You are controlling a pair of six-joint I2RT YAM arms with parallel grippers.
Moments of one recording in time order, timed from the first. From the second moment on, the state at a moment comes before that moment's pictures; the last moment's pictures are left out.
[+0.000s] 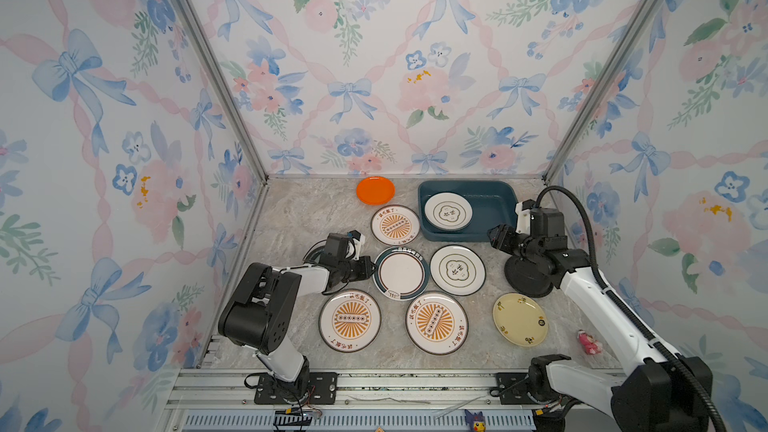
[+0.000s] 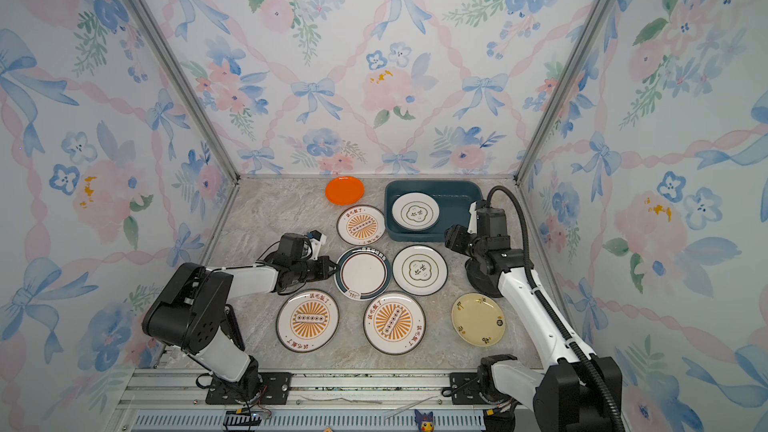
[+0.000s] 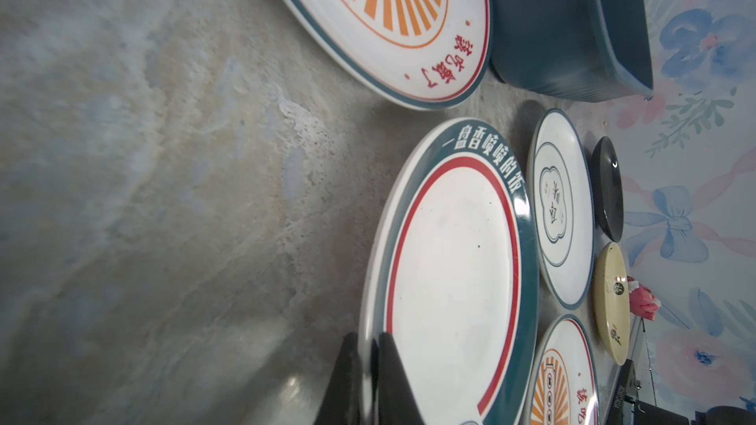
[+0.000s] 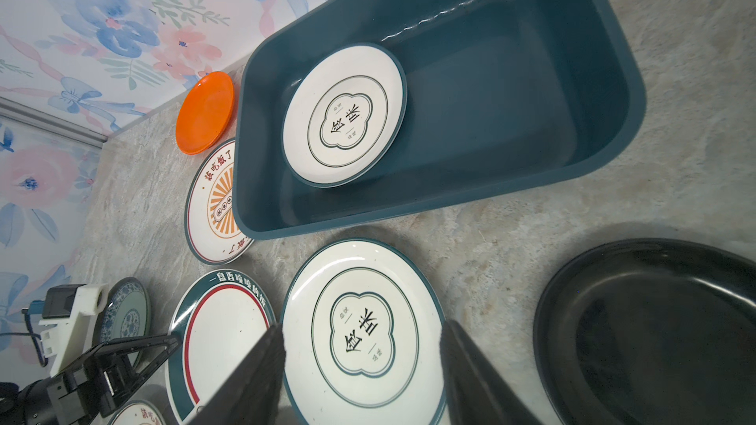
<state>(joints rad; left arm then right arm) -0.30 1.64 0.64 0.15 0.51 -0.44 0.14 1.16 0.89 -0.43 -0.15 0.46</state>
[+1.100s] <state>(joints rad) -0.21 1.45 0.66 0.10 0.57 -0.53 0.25 1.17 0.75 -0.13 -0.53 0.50</state>
